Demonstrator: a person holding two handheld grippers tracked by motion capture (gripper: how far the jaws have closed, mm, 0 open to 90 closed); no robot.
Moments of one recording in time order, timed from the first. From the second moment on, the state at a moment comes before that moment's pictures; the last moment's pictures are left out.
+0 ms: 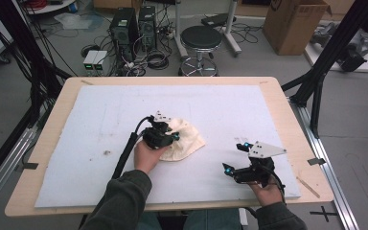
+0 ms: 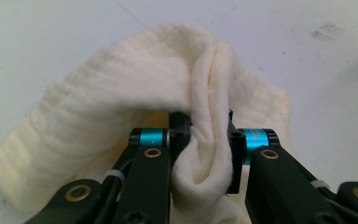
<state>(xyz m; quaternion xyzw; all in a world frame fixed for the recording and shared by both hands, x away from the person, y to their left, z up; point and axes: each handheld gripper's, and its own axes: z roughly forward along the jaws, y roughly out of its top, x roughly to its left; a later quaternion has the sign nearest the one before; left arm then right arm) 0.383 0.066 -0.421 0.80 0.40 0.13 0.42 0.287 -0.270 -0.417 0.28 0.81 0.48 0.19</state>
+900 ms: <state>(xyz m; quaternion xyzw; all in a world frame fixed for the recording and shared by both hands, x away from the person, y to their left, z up) 0.352 0.147 -0.399 0.79 0.39 0.17 0.45 0.299 -0.263 -0.414 0.28 0.82 0.48 0.16</state>
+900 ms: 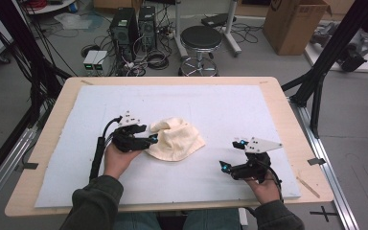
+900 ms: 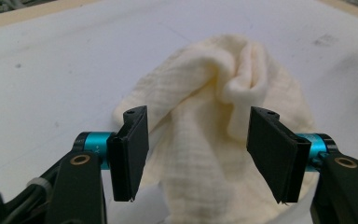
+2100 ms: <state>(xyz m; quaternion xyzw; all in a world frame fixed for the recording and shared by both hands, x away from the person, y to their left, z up) 0.363 0.149 -0.437 0.84 0.37 0.16 0.36 0.391 -0.192 -0.444 0.28 0.87 0.40 0.10</state>
